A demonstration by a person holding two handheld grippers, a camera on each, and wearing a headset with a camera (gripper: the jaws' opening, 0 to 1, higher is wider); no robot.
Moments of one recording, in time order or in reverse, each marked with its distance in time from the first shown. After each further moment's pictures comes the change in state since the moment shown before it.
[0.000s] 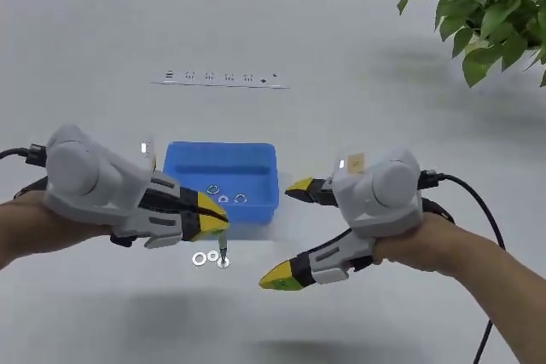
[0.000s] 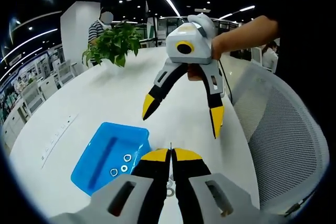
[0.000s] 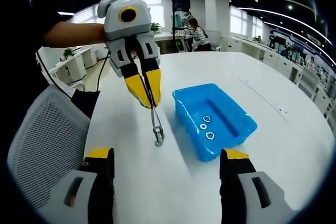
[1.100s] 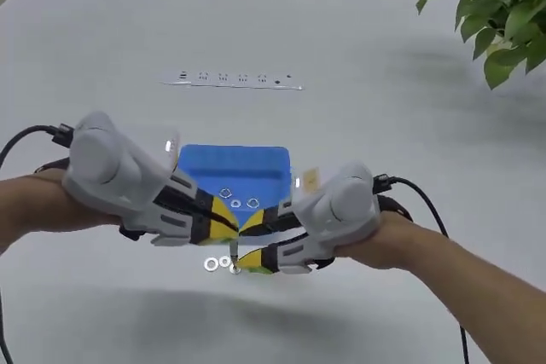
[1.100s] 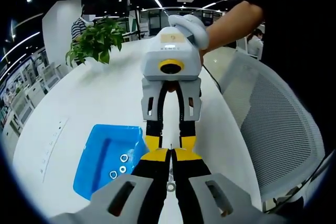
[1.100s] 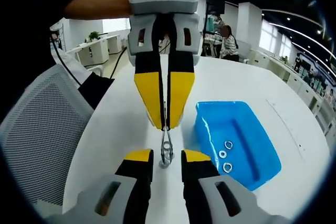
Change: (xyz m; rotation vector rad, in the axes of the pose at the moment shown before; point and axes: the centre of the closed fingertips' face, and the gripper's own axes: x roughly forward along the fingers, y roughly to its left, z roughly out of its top) left arm -0.001 -0.002 -0.002 0.075 0.079 -0.114; right arm 0.057 0.017 0.014 -0.211 0.007 0.151
